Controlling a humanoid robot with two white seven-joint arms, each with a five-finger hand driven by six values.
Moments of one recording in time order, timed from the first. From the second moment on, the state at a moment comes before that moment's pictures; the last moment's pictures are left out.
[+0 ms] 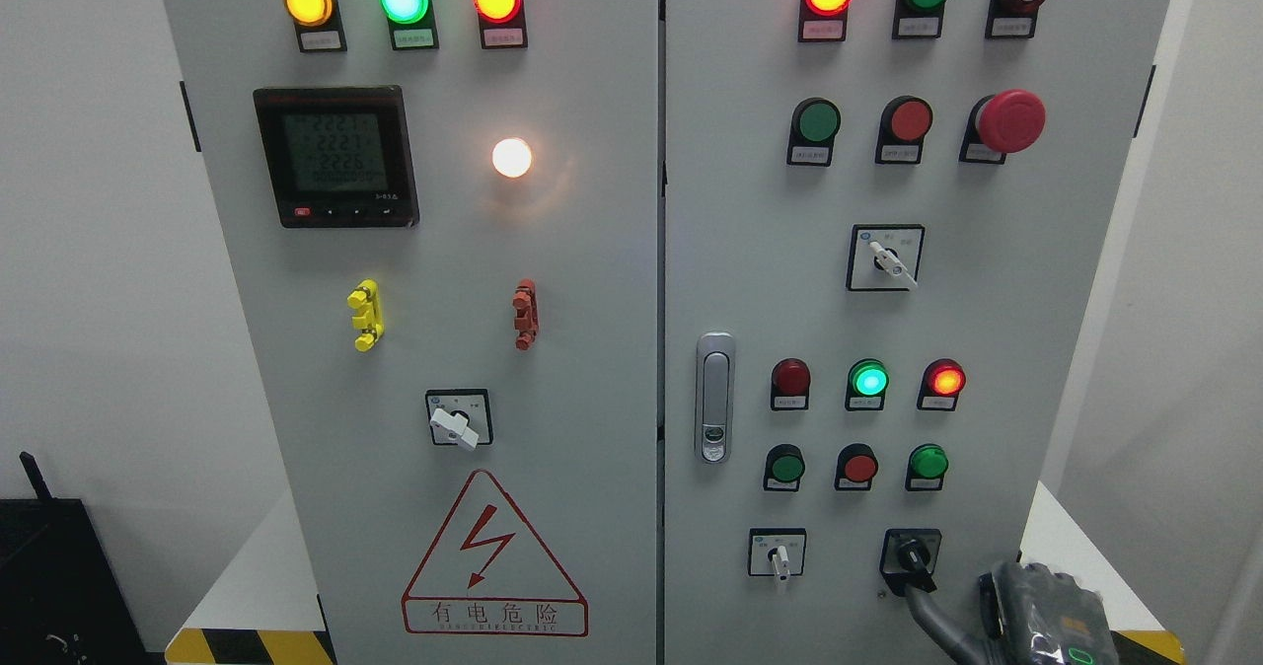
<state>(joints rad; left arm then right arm) 0.04 -0.10 -0.08 -0.07 0.20 -0.02 -0.04 -0.24 -0.03 -0.11 -1.59 1.22 0.17 0.13</state>
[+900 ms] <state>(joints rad) 0.04 -0.10 -0.08 -0.07 0.20 -0.02 -0.04 0.00 -0.01 -0.16 -1.72 0.59 -0.09 0.15</state>
